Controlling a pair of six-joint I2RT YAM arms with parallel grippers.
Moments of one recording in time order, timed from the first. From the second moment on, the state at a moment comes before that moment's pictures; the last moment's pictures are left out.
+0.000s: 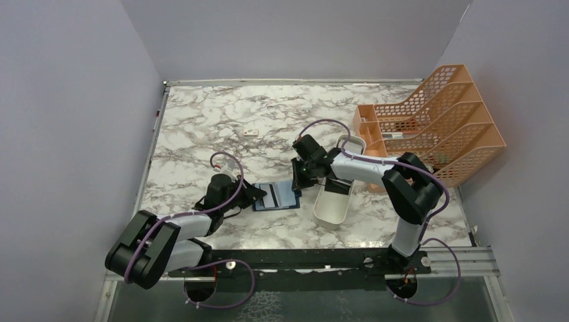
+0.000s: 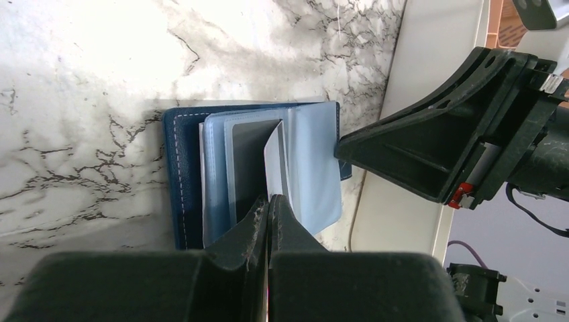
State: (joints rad) left arm -0.43 1.22 0.14 0.58 0.27 -0.99; right arm 0.78 1.83 1.12 -0.33 -0.10 0.58
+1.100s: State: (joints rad) left arm -0.47 1.34 0.09 0.82 0.22 -0.98; right arm 0.78 1.83 1.12 -0.33 -0.10 0.57
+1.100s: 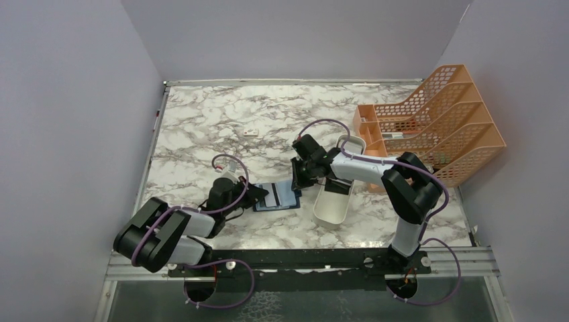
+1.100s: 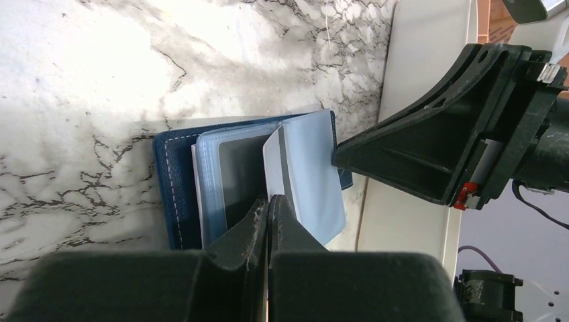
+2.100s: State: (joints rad) left arm -0.54 1.33 0.04 0.92 0.10 -0.95; right arm 0.78 1.83 1.12 -0.33 -0.11 0.57
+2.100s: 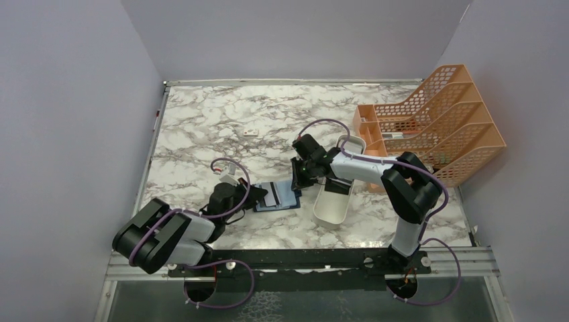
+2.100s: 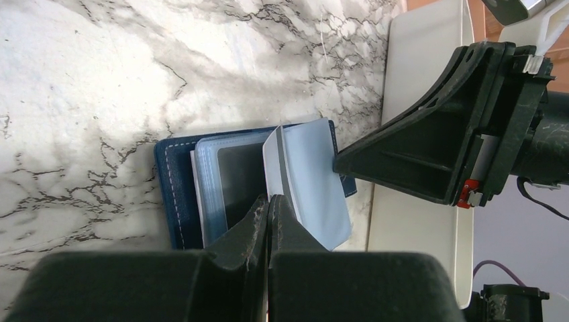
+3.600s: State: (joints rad) left arm -0.56 1.40 0.04 1.00 0.08 -0.98; right arm 0.81 1.81 1.12 -0.38 -0.11 0.55
